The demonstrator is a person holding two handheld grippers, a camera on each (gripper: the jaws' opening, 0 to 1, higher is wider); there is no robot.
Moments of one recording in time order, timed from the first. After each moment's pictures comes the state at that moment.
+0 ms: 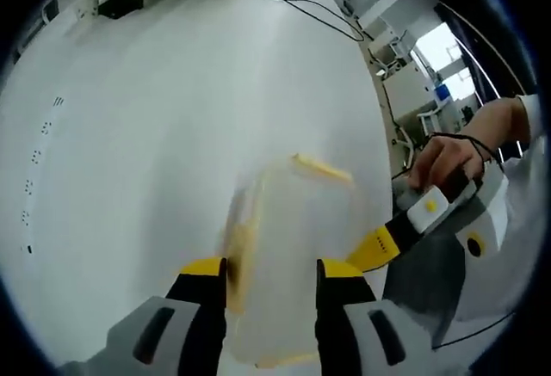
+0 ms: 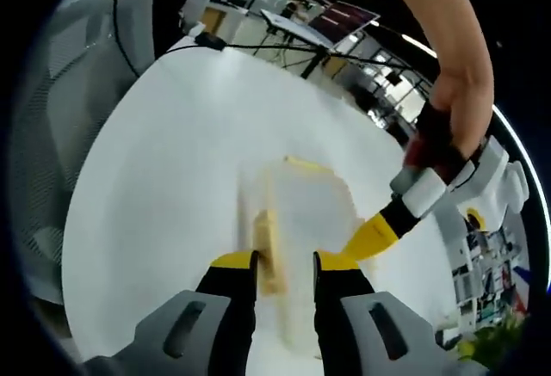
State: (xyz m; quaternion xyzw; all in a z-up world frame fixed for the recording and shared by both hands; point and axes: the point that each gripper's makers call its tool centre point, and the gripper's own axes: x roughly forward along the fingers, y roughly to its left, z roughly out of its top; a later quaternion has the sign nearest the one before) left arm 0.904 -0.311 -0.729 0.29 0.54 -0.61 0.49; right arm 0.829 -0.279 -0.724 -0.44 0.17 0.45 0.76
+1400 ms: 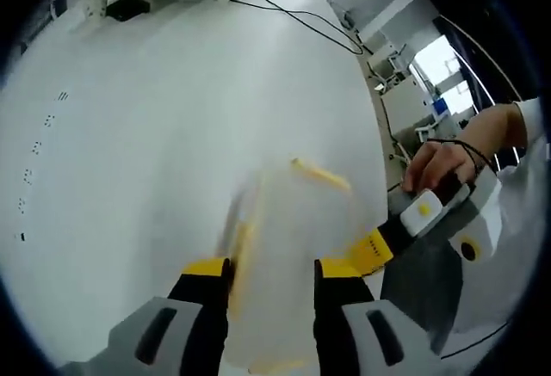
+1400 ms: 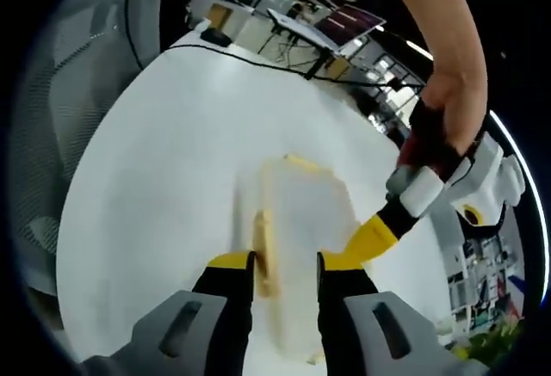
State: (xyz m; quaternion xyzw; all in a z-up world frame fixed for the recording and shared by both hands) left arm 0.891 -0.314 -0.724 0.23 0.53 -0.61 0.55; right arm 0.829 -0.283 -0.724 -0.45 0.16 0.46 0.75
